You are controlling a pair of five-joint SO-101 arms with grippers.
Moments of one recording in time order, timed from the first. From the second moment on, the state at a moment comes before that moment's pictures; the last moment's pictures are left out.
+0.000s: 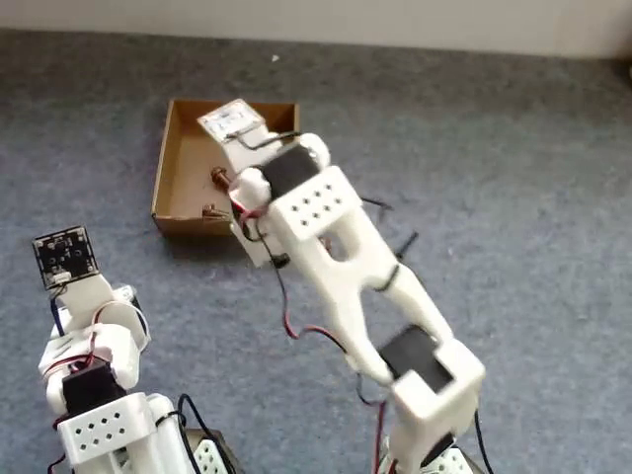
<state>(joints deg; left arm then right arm) -29.8 -83.3 81.0 57.4 2.2 -43.5 9.4 -21.9 96.7 1.7</state>
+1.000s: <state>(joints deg) 6.2 -82.1 70.2 61.2 -15.4 -10.1 -61.5 64.0 50.2 -0.7</state>
